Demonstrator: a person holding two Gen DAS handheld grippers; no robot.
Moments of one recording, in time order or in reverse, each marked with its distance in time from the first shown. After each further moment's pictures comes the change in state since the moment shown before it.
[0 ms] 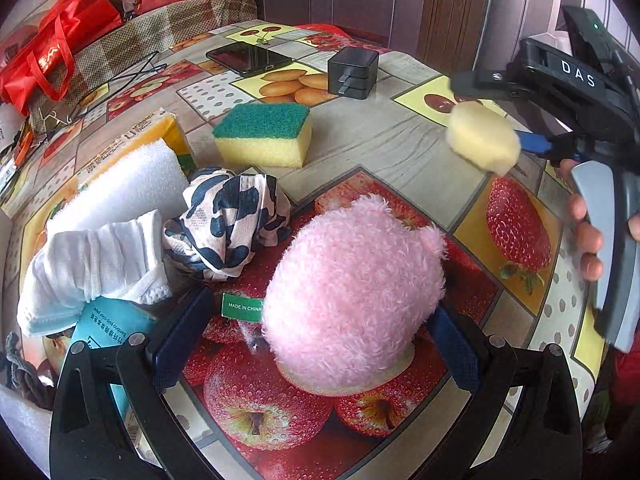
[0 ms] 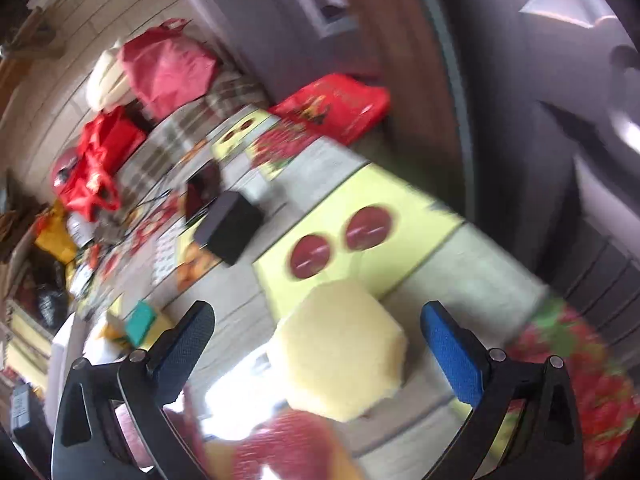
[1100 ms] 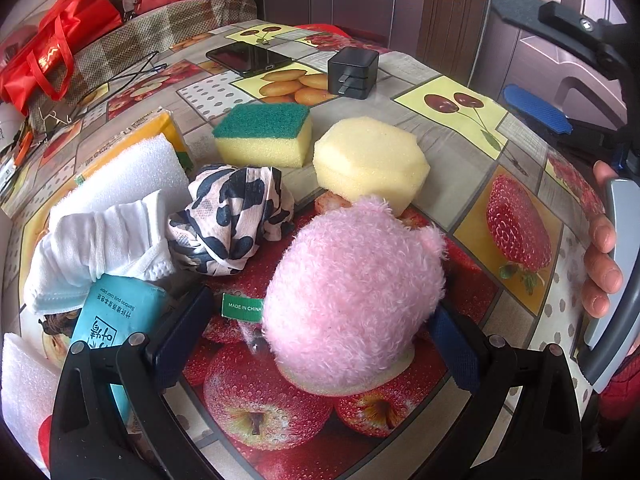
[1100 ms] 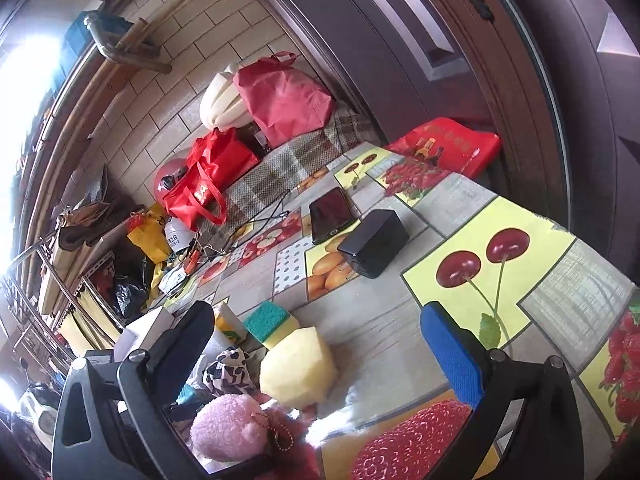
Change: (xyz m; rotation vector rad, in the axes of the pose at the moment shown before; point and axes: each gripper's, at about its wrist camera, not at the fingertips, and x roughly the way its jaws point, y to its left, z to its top) left arm 0.001 0.001 0.000 -0.003 0.002 -0.004; right arm -0.041 0.029 -0.013 -0.093 -0.252 0.261
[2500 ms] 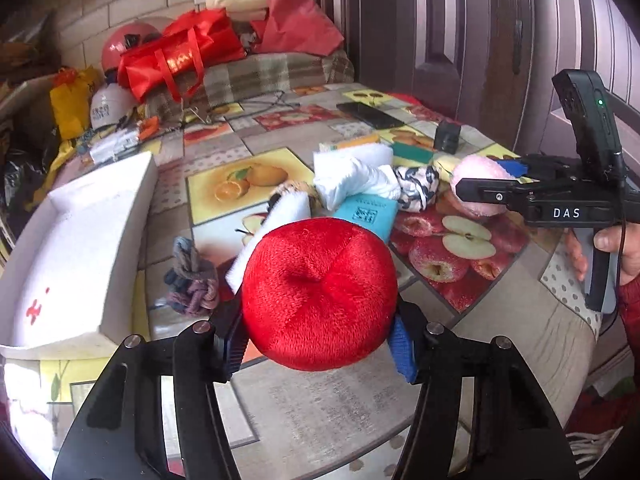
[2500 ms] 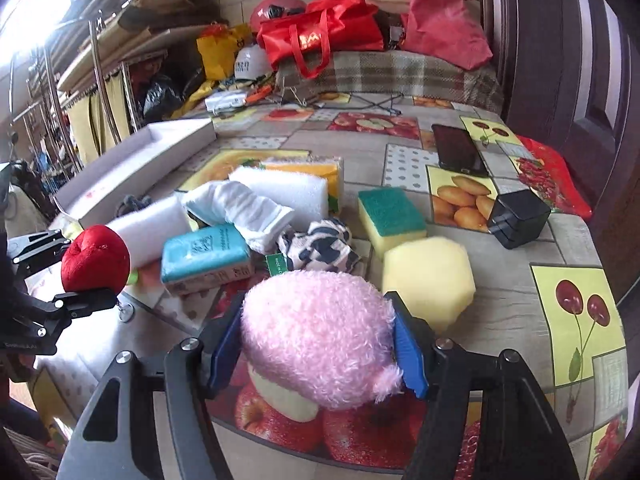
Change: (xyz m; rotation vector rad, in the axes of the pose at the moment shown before) left arm -0.146 0.088 -0.112 -0.156 -0.285 0.195; right arm 0.047 0.114 -0.062 -0.579 0.370 0.056
